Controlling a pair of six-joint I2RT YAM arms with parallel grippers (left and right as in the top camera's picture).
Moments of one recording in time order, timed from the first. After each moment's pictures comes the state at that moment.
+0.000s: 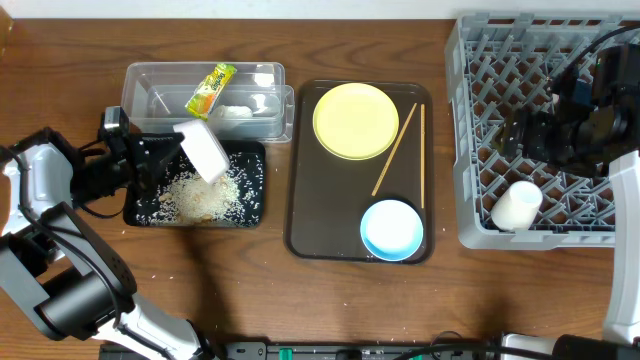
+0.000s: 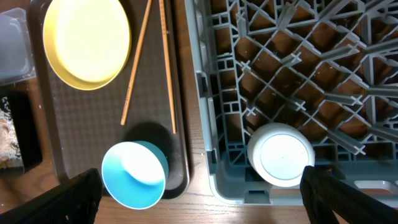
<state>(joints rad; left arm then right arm) 0.60 1.87 1.33 -1.52 1.49 0.38 -0.15 1.50 1.62 -1.35 -0.24 0.10</state>
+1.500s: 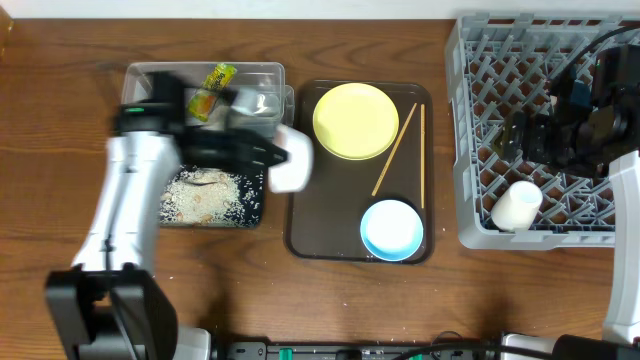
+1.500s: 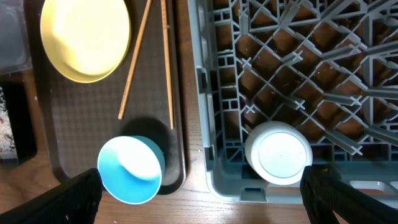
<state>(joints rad) -0.09 1.63 1.33 -1.08 0.97 0.18 -0.15 1.50 1.62 -1.36 -0.24 0.06</state>
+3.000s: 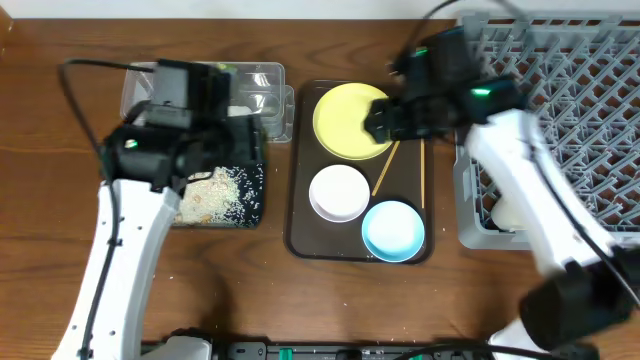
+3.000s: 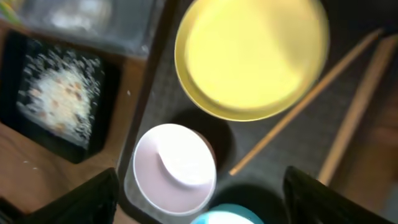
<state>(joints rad) -0.15 1.38 1.44 -1.07 0.20 -0.25 0.38 1.78 1.62 -0.95 -0.28 0.24</state>
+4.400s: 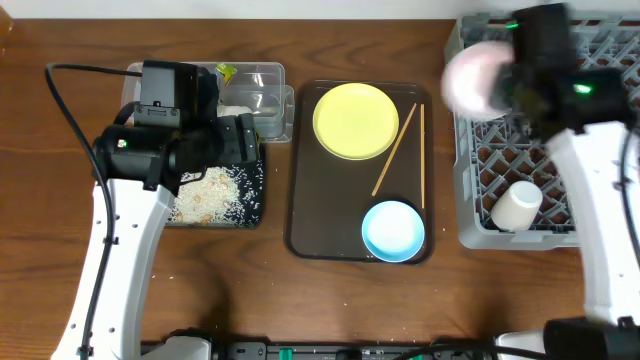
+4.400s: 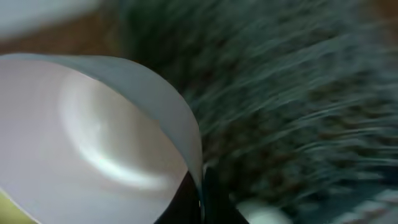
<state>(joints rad) -0.11 1.38 1.43 -1.08 0.17 -0.25 0.11 1.60 1.77 -1.09 0.48 0.46</state>
